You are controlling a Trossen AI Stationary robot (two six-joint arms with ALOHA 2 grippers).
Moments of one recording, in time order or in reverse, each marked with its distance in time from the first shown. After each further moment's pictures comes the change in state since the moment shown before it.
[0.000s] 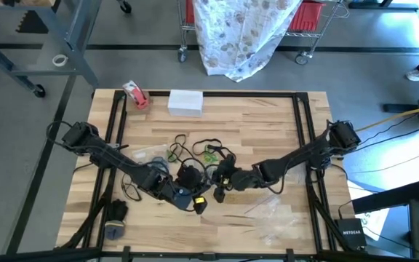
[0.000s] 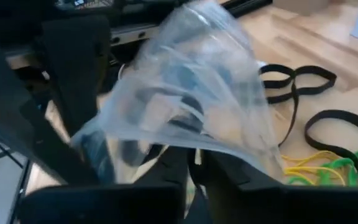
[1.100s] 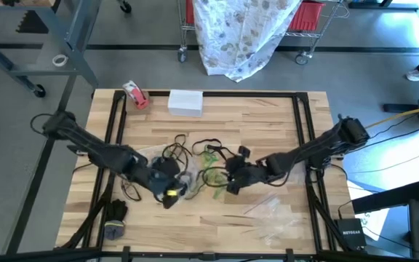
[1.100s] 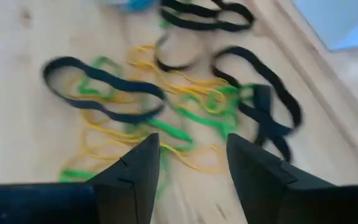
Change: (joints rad) left arm 0.006 -0.299 0.000 -0.444 0.342 0.010; right arm -0.018 -0.111 -0.023 -0.471 0.012 -0.149
